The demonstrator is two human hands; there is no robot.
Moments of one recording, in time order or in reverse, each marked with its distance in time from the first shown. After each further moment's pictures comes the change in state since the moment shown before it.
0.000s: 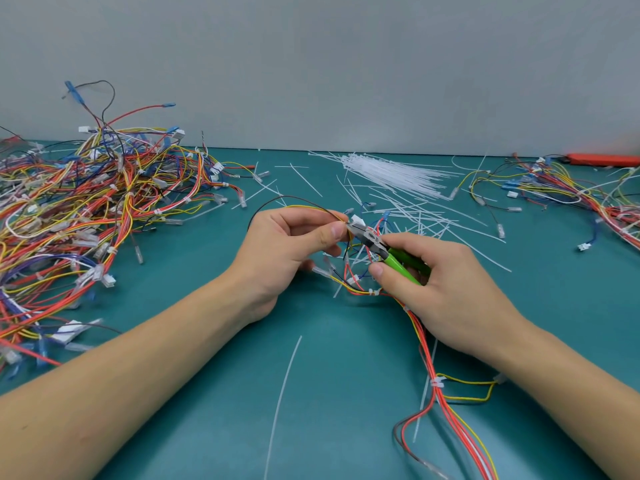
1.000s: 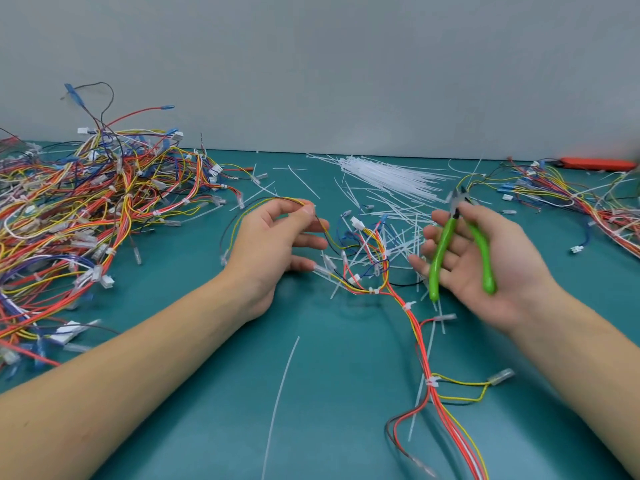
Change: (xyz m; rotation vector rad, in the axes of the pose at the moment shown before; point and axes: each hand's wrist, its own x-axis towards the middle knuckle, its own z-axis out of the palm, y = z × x) left_hand 0.010 -0.004 -0.002 -0.117 0.194 -0.075; right_hand 0.022 0.007 -0.033 1.155 0.317 0.732
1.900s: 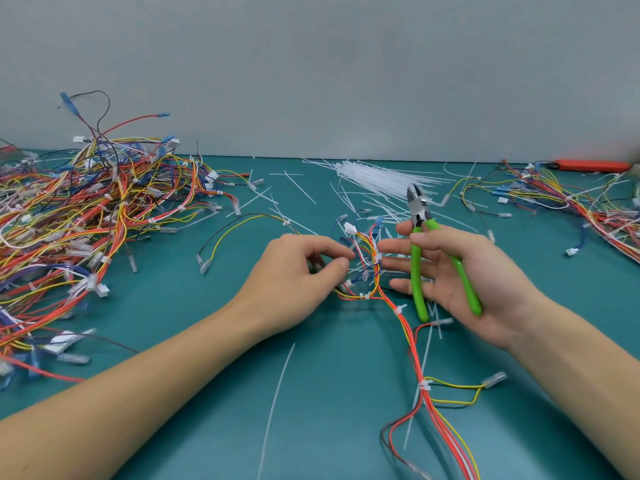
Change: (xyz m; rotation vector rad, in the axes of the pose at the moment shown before) left_hand -0.014 -0.012 0.006 0.808 -0.193 0.321; right_hand 0.002 0.009 -0.003 -0.293 -0.262 -0.037
